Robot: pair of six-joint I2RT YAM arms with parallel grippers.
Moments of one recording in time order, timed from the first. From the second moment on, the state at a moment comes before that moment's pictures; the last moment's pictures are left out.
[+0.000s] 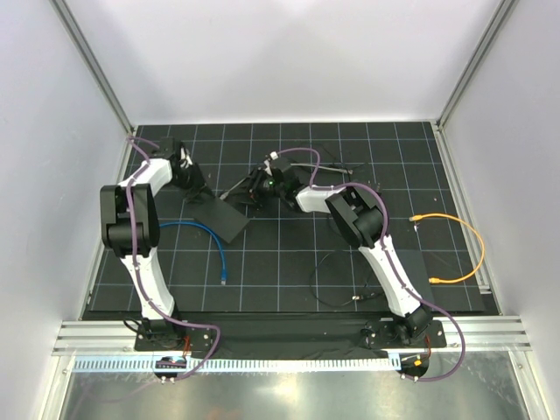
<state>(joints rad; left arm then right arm) 0.03 2.00 1.43 -0.61 0.30 -0.45 0.65 2.45 1.64 0.42 -0.50 1.26</state>
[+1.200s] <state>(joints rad) -0.02 2.02 1.39 -0.53 0.44 -0.45 0.66 2.47 1.62 0.41 -0.48 1.30</state>
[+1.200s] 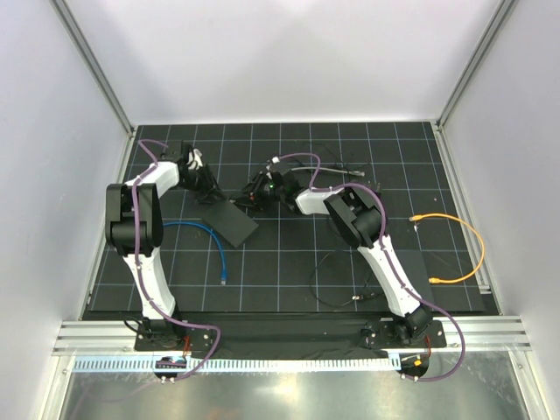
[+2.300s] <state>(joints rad) -0.02 2.02 1.39 -0.53 0.43 -0.45 0.68 2.47 1.58 0.49 -0.43 1.33</state>
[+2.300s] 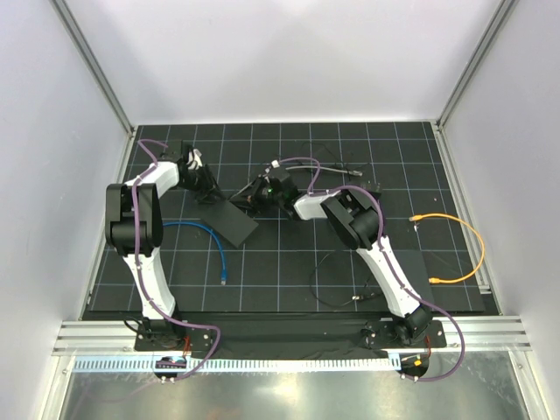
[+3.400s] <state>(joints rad) -0.06 1.87 1.33 -0.50 0.32 -0.45 0.69 2.45 1.42 0.74 -0.18 1.50</state>
